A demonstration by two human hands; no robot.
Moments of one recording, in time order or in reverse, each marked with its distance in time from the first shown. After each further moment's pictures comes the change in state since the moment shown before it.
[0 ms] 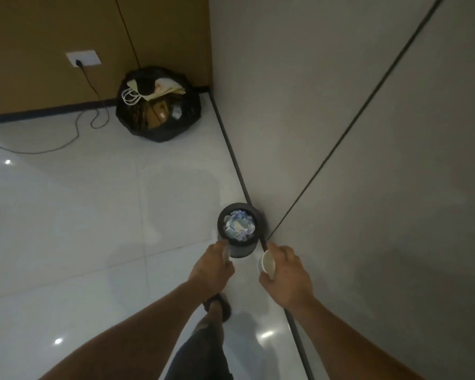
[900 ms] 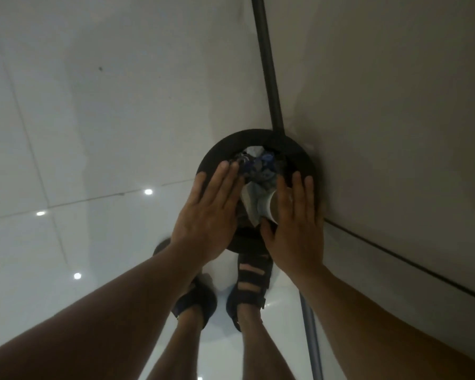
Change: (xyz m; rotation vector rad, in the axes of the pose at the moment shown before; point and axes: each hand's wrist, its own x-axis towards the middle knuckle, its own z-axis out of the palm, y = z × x) left_hand 0.445 -0.238 0.227 0.726 0.068 0.427; right_hand 0.390 0.149 0.346 -0.253 0.071 -0.085
